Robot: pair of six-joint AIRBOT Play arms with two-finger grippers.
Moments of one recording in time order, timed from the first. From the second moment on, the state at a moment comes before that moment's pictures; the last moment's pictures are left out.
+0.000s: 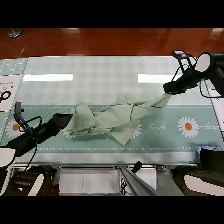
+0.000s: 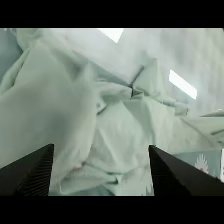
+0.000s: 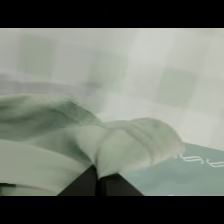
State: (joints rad) left arm -0.09 -0.29 0.24 0.81 -0.70 -1.73; right arm 0.08 -1.37 1.27 -1.56 1.25 1.47
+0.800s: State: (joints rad) left arm -0.10 -0.70 0.33 0.77 -0.70 -1.39; right arm 0.08 -1.38 1.27 -1.66 1.17 1.49
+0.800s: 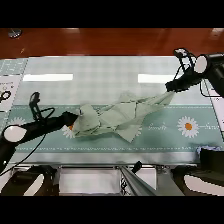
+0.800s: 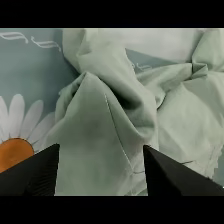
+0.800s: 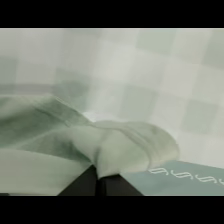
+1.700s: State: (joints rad) left arm -0.14 -0.96 0.68 0.60 -0.75 -1.26; right arm 0.08 -1.36 1.28 -1.63 1.19 1.49
